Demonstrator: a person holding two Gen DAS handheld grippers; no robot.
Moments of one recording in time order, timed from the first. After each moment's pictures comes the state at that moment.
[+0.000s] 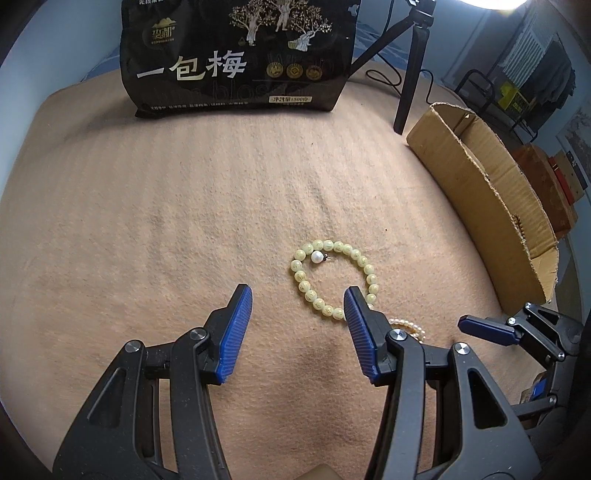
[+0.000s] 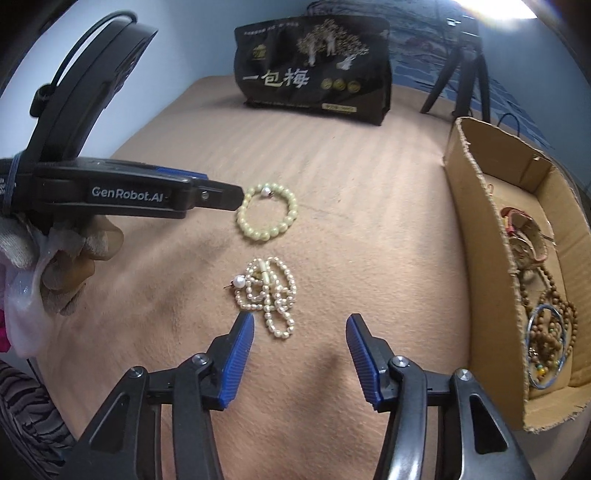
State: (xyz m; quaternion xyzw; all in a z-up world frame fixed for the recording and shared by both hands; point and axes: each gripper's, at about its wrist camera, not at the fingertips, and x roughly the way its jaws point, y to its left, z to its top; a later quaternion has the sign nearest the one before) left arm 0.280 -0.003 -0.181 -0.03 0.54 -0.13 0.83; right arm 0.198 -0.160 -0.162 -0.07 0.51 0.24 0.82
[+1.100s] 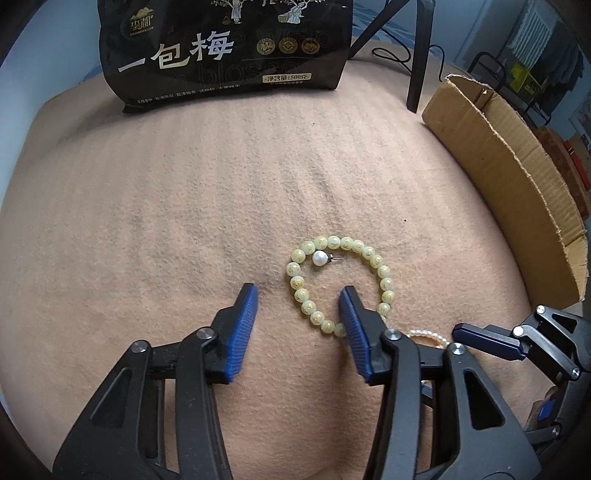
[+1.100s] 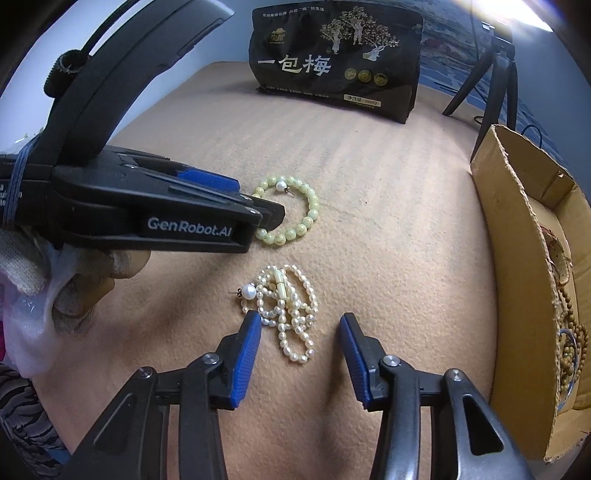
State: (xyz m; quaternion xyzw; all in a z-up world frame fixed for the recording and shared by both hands) left arm 0.294 -0.026 -0.206 0.01 0.55 -0.10 0.83; right arm 0.205 -0.135 -0.186 -0.10 0.52 0.25 0.81
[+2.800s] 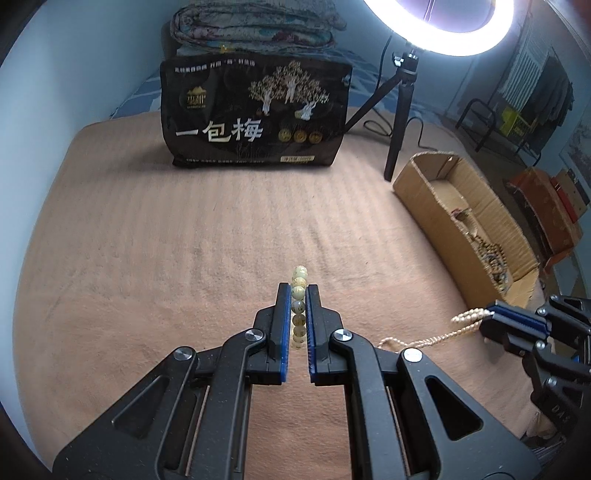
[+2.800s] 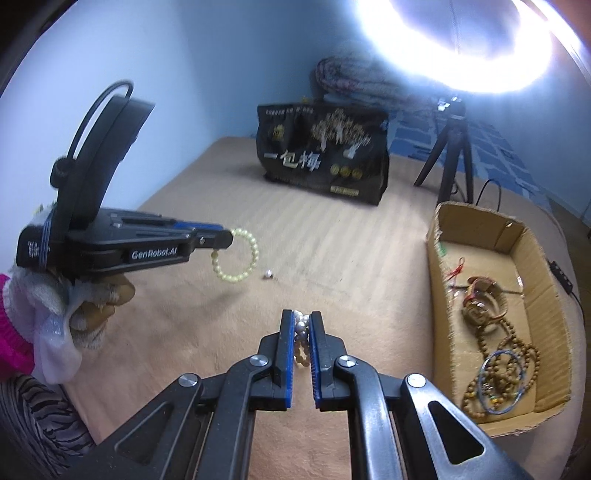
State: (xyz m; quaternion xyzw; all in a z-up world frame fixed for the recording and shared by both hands) left arm 0.249 0.005 -0.113 -0.04 0.48 -0.10 0.87; right arm 0.182 -0.175 -0.085 -0.05 0.42 0.26 0.87
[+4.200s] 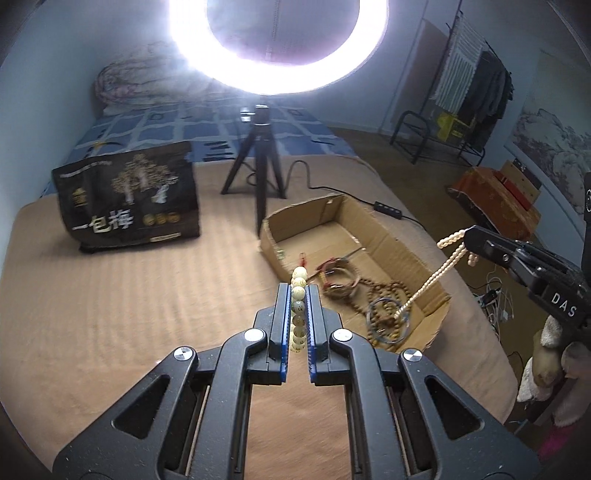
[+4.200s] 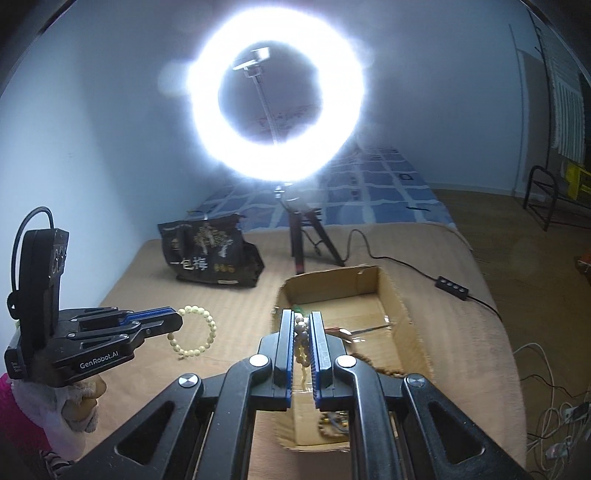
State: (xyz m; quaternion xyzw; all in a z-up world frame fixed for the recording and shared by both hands) left arm 0.250 -0.130 -0.049 -0.02 0.41 -0.21 0.89; right arm 0.199 -0.330 0.001 0.05 0.34 0.13 0.93
